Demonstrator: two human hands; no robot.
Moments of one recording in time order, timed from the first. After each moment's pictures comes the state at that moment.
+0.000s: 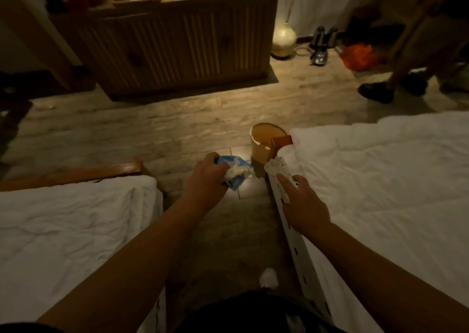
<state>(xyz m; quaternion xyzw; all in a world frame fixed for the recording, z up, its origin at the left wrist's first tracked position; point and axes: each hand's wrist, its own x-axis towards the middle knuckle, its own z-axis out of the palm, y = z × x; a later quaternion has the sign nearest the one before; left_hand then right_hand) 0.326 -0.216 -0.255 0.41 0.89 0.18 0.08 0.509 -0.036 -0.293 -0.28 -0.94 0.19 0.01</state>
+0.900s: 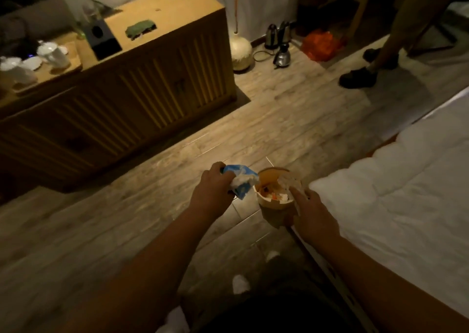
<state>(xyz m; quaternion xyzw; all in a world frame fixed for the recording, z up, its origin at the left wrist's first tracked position) -0.097 0.050 -0.281 0.54 0.82 0.11 0.12 0.146 0.150 -0.334 -0.49 -0.83 0.26 -0.02</state>
